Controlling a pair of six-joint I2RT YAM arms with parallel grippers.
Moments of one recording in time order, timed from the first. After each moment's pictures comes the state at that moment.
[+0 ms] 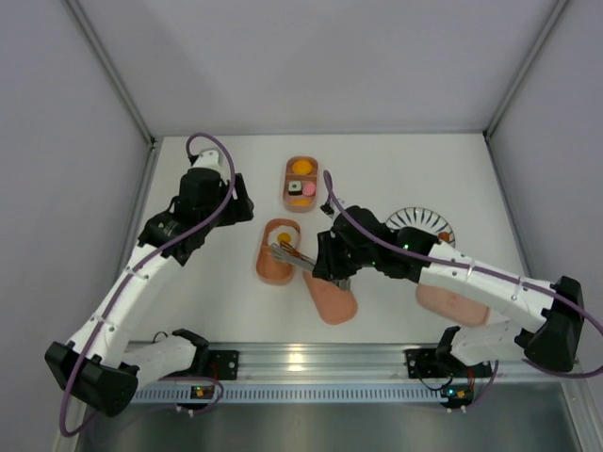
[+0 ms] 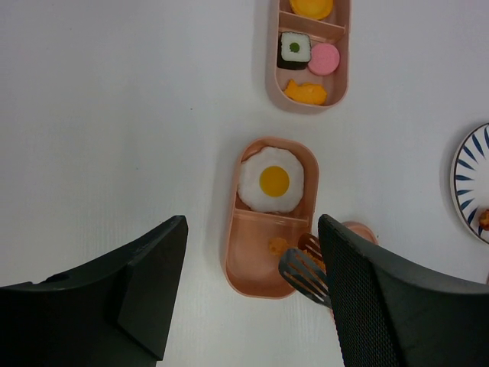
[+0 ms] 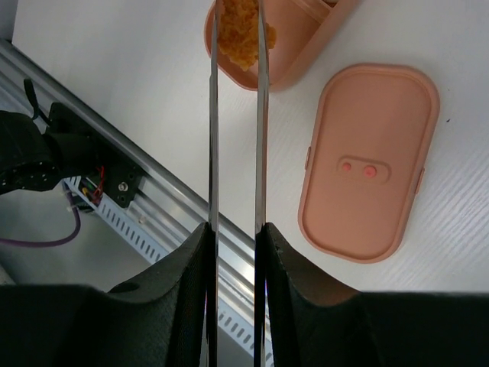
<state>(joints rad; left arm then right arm) -0.42 1.10 1.17 -0.65 -0.19 -0.44 1.01 1.25 1.13 -0.65 -0.02 0.63</state>
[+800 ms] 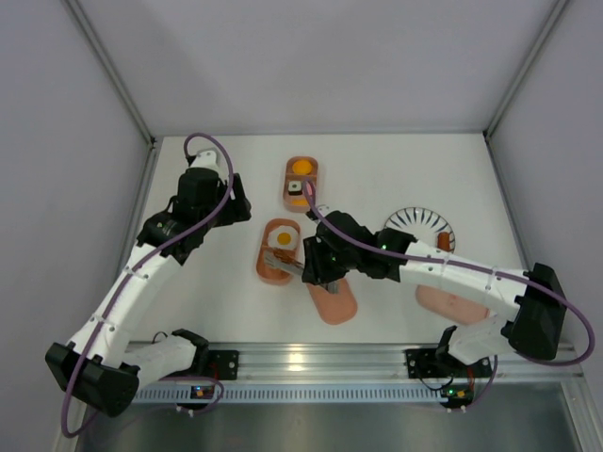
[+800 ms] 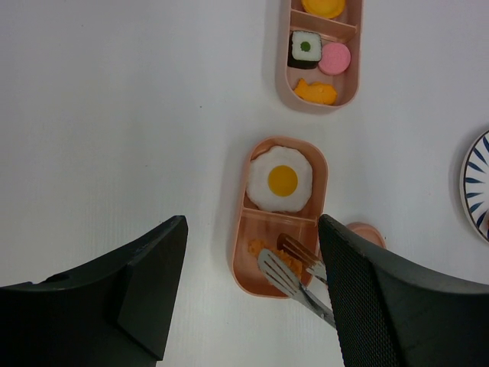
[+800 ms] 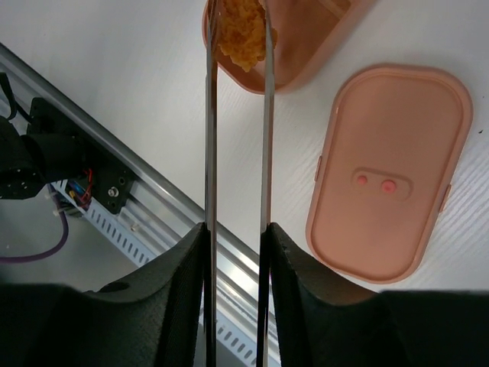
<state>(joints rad) -0.41 1.10 1.17 -0.67 -0.20 -0.44 1.05 1.37 1.13 -0.57 -0.01 0.64</state>
